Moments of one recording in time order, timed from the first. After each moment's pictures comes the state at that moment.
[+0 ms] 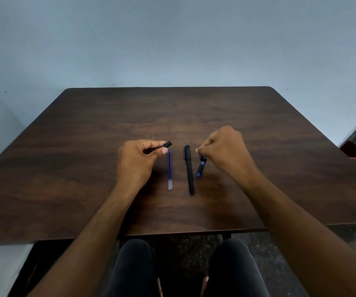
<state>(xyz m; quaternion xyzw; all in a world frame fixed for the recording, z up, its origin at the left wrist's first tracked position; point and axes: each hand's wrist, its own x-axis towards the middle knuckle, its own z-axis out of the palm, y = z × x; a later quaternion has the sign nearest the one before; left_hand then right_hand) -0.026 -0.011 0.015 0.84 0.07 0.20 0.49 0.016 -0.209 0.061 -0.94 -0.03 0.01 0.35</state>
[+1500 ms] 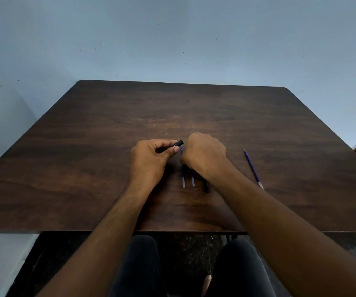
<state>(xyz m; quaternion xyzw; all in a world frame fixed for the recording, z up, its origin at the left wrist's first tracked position) -0.026 -0.005 0.003 0.81 0.06 0.22 0.54 0.027 -0.121 0.051 -0.99 -0.03 0.09 0.12</state>
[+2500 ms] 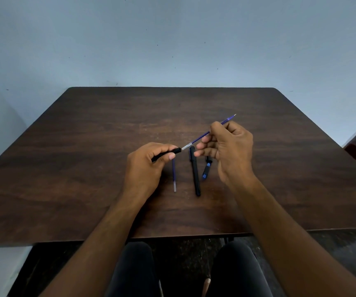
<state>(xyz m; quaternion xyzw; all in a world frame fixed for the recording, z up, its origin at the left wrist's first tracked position) -0.035 -0.013 0.007 0.85 -0.04 0.26 0.46 0.007 -0.187 0.050 -0.59 0.00 -0.07 0.80</state>
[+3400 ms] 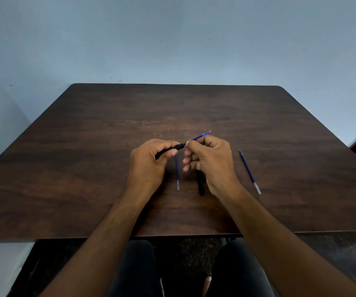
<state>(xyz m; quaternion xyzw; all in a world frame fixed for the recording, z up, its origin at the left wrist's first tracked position) -0.033 -0.014 0.008 0.85 -0.03 0.28 0.45 -0.006 -0.163 0.024 -0.66 -0.03 0.01 0.75</state>
